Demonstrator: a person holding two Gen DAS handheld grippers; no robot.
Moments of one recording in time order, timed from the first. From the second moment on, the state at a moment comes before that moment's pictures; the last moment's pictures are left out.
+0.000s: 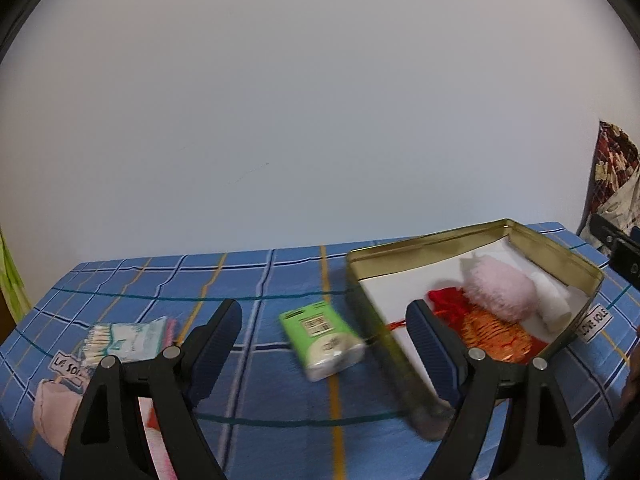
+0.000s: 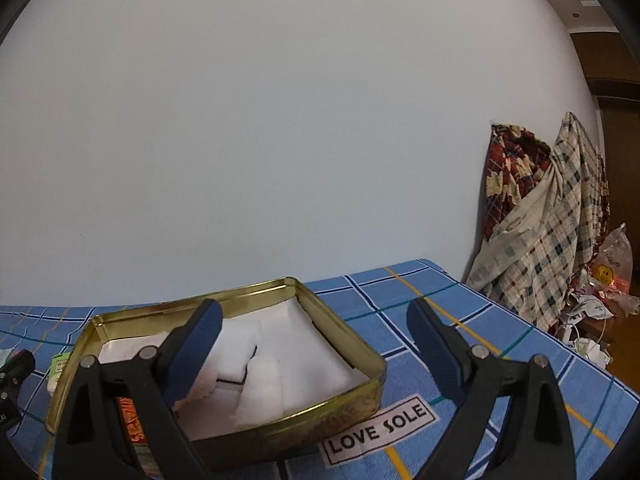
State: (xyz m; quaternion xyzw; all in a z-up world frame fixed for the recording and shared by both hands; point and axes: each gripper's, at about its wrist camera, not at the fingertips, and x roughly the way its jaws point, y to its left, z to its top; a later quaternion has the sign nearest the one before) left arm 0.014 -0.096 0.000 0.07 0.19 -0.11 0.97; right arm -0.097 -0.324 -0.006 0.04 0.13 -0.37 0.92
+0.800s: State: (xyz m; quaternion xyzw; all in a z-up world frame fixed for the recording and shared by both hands) left arm 0.037 0.017 -0.002 0.05 0.21 -0.05 0.98; right arm -0.034 -0.174 -0.022 0.00 0.19 -0.20 0.96
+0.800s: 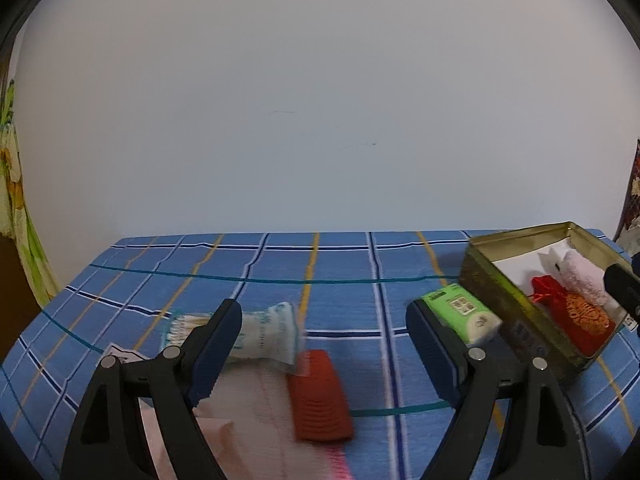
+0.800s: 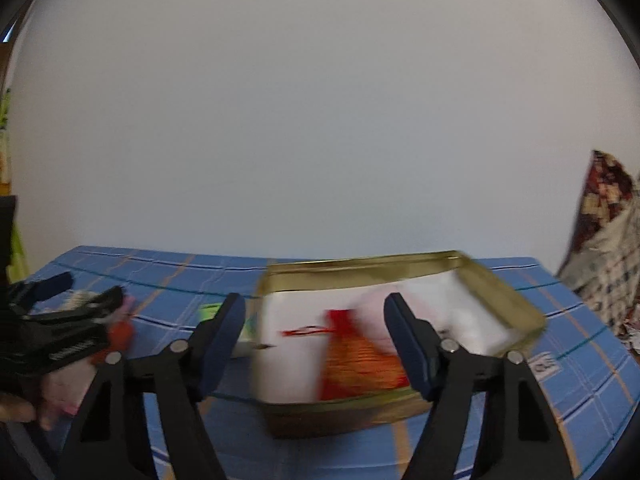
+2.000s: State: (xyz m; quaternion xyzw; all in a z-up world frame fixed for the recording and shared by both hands) left arm 0.079 0.171 0.006 -0.03 0.23 0.06 0.97; right arm 0.108 -0.137 -0.081 0.16 0.35 -0.03 0.92
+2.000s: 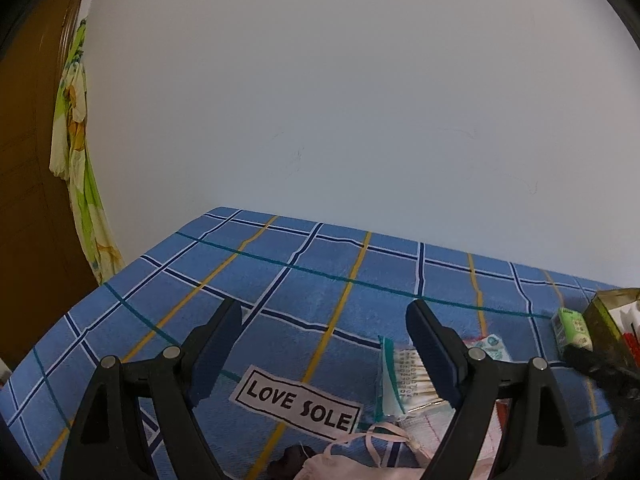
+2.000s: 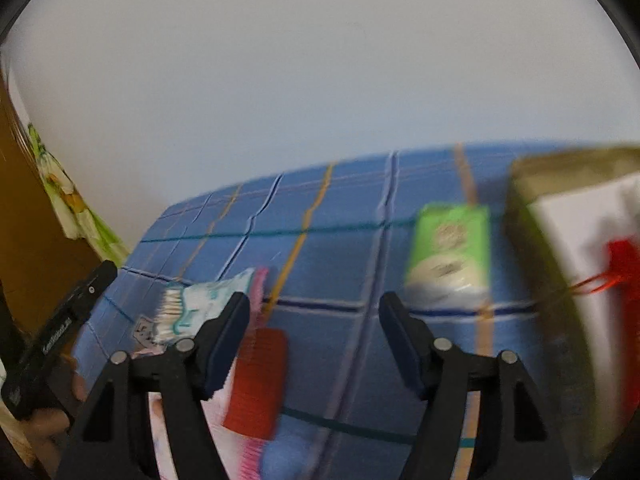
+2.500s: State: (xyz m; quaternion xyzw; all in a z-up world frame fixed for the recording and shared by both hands) left arm 0.078 0.172 0.011 -0.03 0.22 0.04 0.97; right arm 0.148 -0.149 -0.103 0.12 0.40 -0.21 0.88
